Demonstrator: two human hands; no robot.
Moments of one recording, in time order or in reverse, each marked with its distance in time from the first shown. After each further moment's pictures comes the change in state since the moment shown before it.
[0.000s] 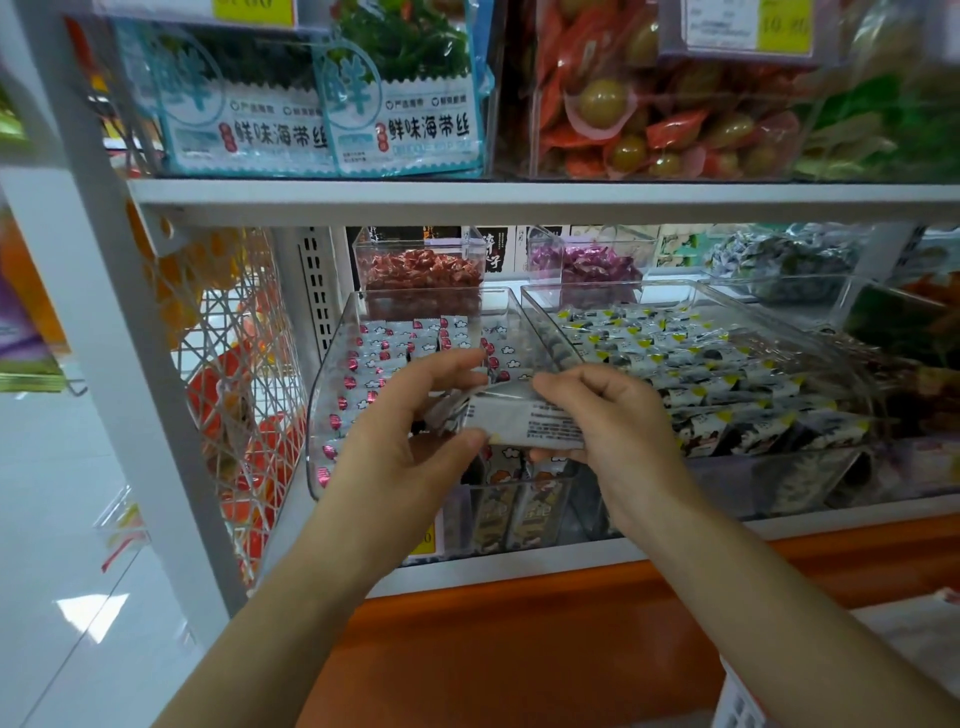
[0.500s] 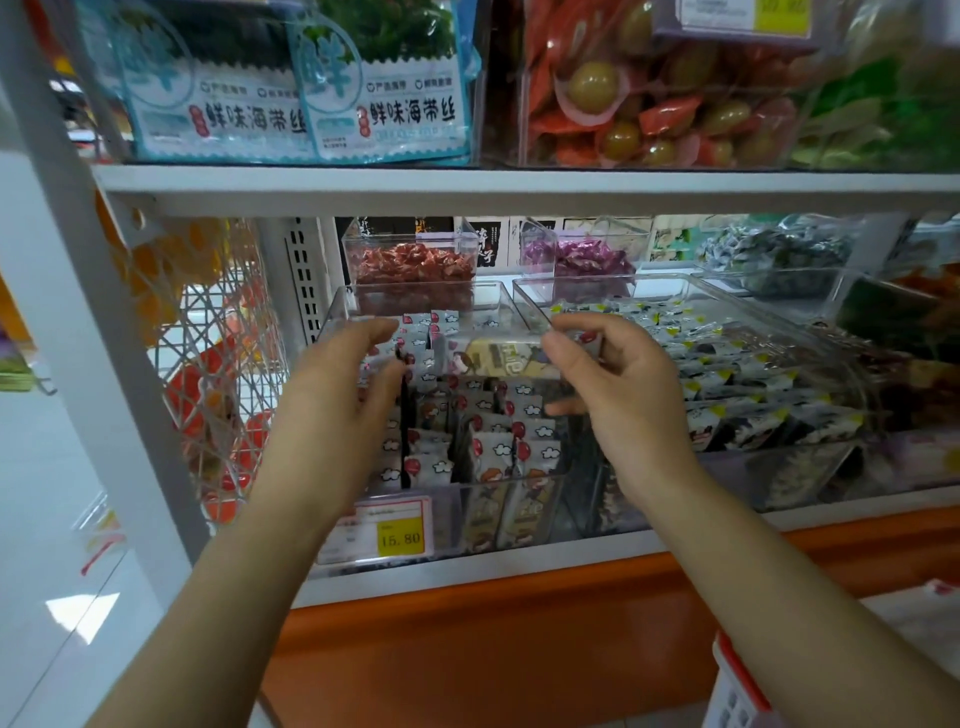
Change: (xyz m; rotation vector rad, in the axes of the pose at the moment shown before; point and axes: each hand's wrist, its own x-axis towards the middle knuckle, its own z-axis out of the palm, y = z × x) left_hand 0.027 -0.018 -0.022 0.576 0.255 0.033; right_hand 0.015 -0.002 -0.012 -0.186 0.101 -0.238
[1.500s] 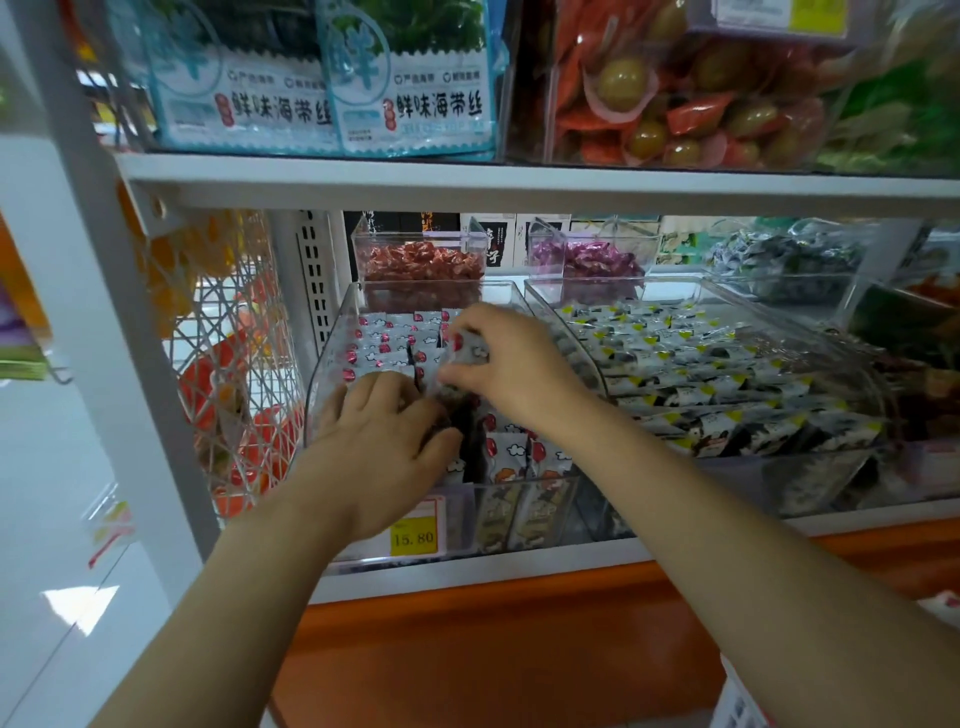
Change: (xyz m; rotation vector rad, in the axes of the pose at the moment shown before) left_hand 0.000 -0.017 0.012 0.448 -0.514 0.086; right_hand 0.044 0.006 0.065 -0.679 -0.414 -0.205
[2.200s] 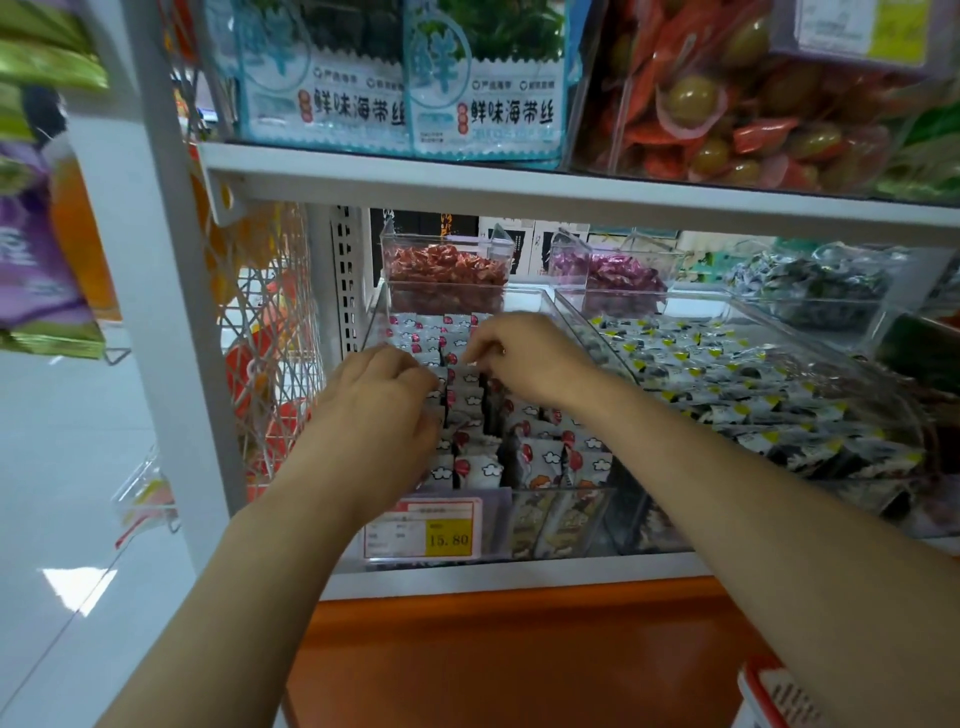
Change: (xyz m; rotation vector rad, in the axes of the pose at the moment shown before) left_hand -0.004 -0.019 -0.014 0.018 0.234 -0.028; right_hand 0.032 0.003 0.008 -0.178 -0.220 0.083
